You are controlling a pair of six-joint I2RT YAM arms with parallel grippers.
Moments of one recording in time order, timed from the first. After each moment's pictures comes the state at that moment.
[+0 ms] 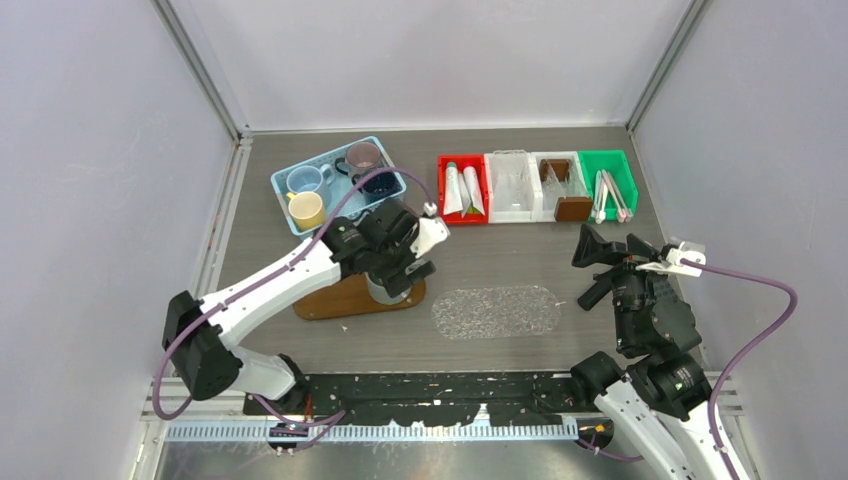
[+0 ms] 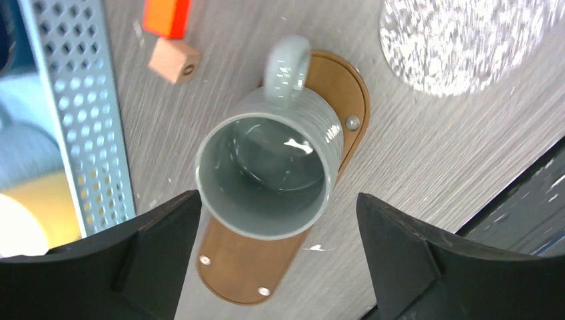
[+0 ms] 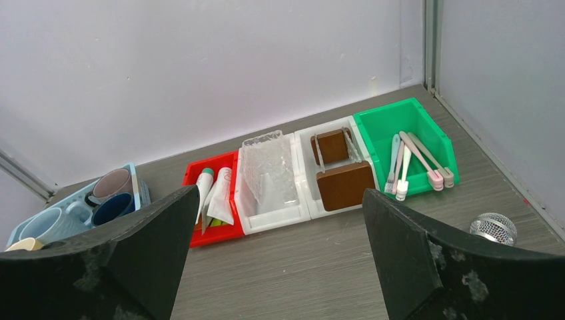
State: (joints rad) left arm -0.84 1.39 1.20 -0.84 -0.07 0.35; right arm 0.49 0.20 0.62 -0.25 0.58 0.23
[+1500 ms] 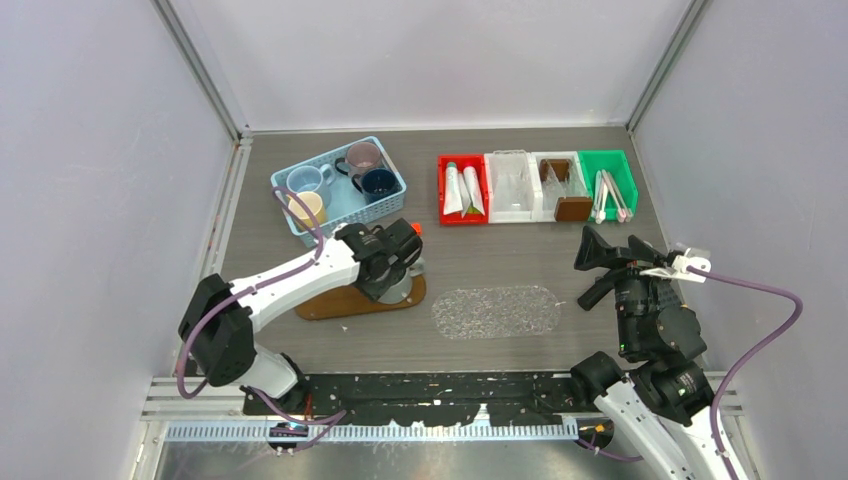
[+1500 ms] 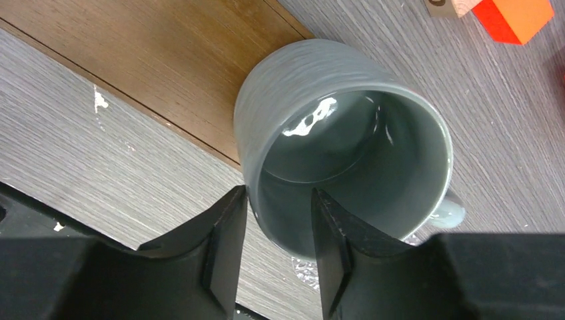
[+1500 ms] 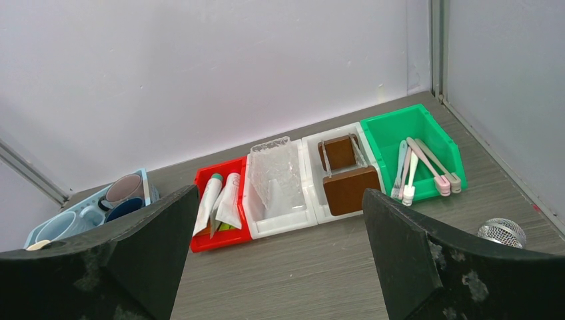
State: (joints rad) left arm -0.84 1.48 1.14 -1.07 -0.42 -1.68; right arm 0.50 0.16 0.61 -0.25 0.58 0.23
